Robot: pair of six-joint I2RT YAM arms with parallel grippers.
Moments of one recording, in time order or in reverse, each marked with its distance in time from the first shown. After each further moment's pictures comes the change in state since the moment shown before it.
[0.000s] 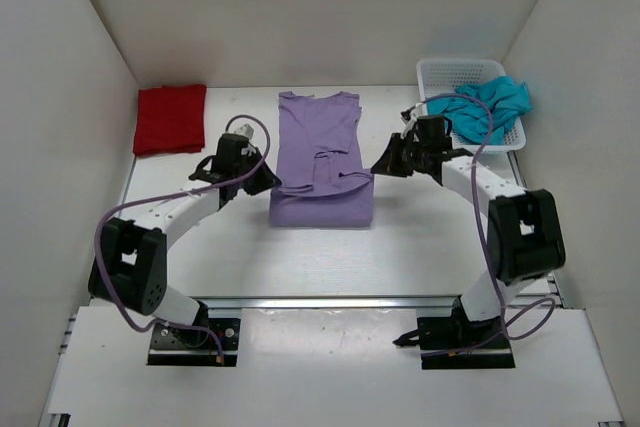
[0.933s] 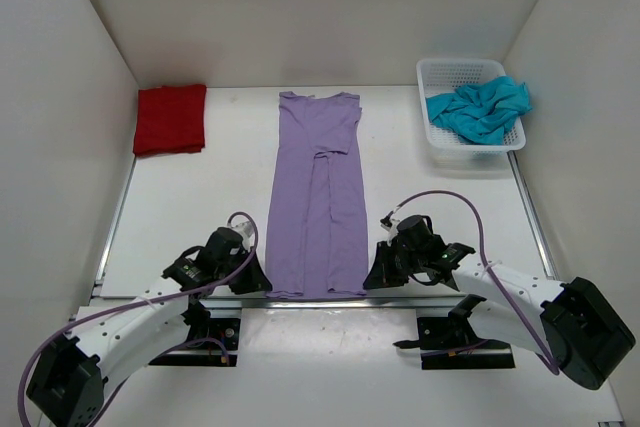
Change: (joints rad) left arm -0.267 -0.729 -0.631 -0.302 0.067 -0.058; right arm 0.441 -0.566 -0.723 -0.016 0.011 0.261
